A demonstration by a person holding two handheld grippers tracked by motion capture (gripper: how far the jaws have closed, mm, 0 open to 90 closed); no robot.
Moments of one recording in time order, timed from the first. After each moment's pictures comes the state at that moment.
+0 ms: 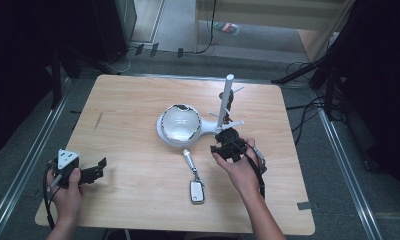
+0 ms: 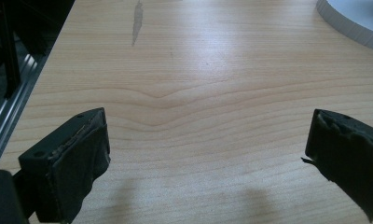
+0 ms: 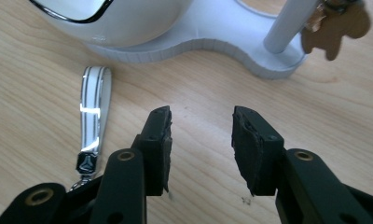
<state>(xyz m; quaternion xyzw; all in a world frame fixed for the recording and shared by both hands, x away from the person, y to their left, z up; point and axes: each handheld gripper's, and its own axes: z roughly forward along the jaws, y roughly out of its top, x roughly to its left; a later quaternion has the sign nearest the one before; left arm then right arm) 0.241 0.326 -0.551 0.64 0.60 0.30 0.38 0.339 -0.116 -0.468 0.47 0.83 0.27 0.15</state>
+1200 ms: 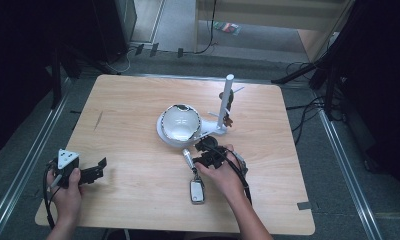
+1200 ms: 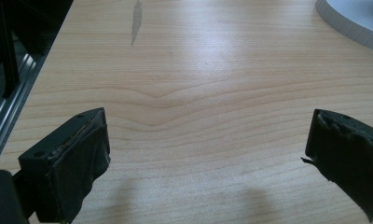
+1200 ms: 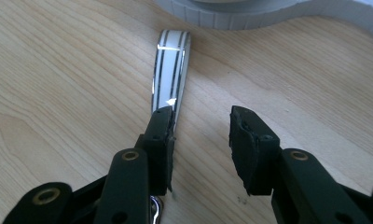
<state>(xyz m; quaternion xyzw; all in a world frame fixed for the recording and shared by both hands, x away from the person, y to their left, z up) 0.241 0.327 -0.551 0.64 0.60 0.30 0.38 0.335 -0.069 -0.501 0.43 0.87 0.24 0.07</state>
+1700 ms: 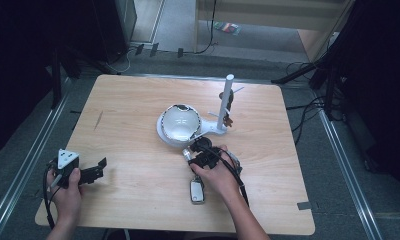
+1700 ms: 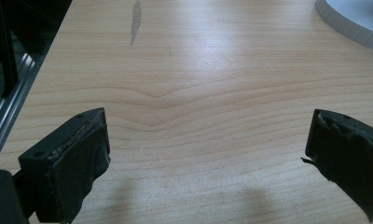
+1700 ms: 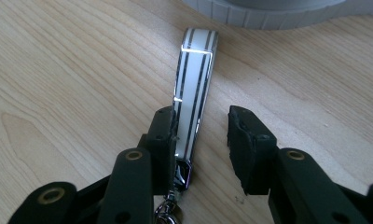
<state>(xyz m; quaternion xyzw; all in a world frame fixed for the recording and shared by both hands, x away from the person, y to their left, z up) 0.241 0.327 -0.551 0.64 0.60 0.30 0.38 0.339 -0.056 -0.512 0.42 0.88 0.23 0.05</state>
